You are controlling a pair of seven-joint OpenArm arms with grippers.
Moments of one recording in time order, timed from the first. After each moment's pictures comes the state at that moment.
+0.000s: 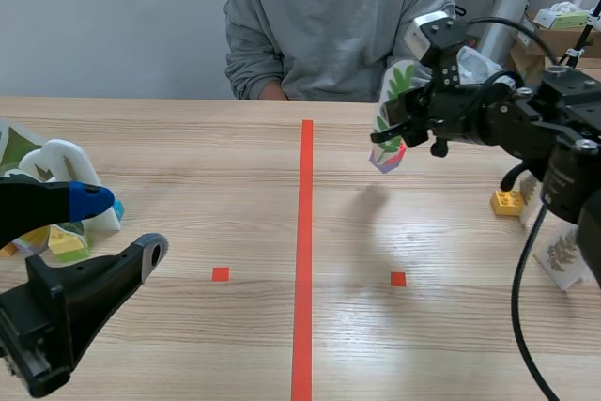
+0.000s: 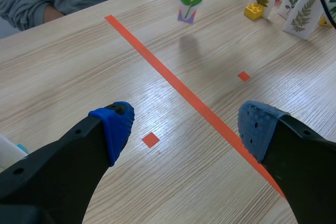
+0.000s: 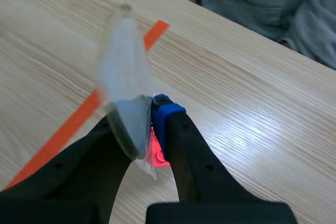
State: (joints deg) left arm 44.1 -27.6 -8.4 120.6 -18.6 -31.0 0.6; right arm 24.0 12.4 -3.6 57.1 4.0 31.6 -10.1
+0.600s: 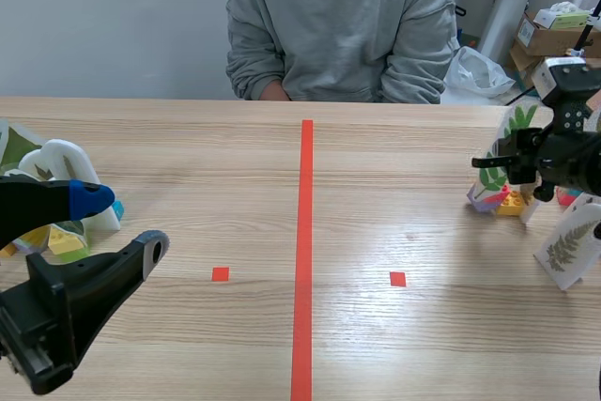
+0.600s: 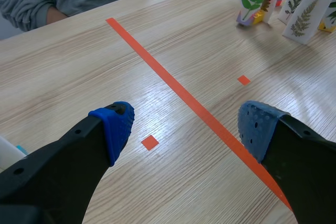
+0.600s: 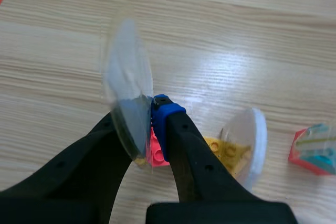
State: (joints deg) left arm 44.1 -26.8 -8.4 120.6 -18.6 -31.0 0.3; right arm 14.7 18.4 9.4 57.7 8.5 24.8 -12.0
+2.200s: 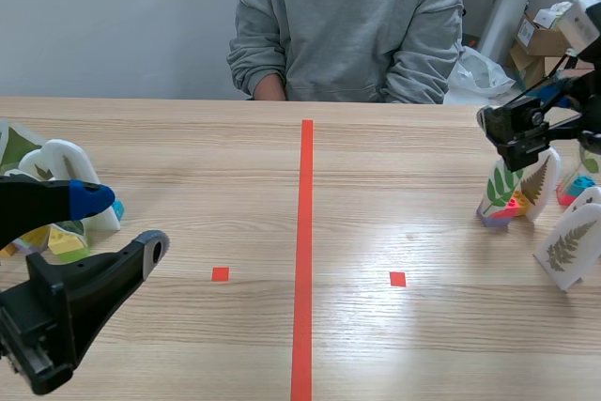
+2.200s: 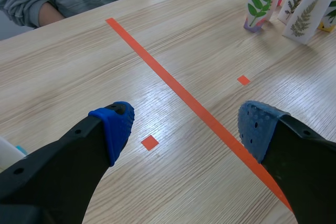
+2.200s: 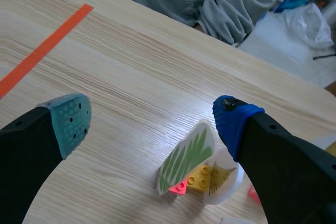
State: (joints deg) left arm 44.1 -26.8 -8.4 120.6 -18.6 -31.0 0.3; right arm -0.8 24.9 10.4 89.6 12.4 31.4 -15.7
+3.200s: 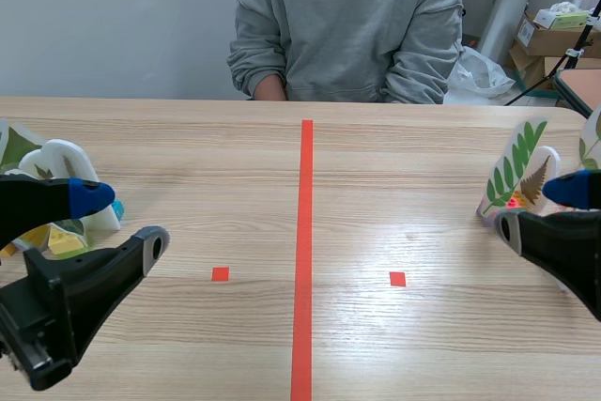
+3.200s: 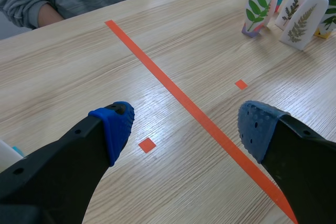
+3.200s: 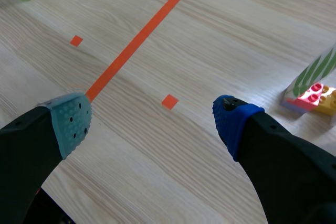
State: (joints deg) left arm 44.1 -27.0 -8.4 120.6 -20.1 -31.2 0.3; right arm -34.4 27.2 25.0 113.3 43.0 45.3 -30.3
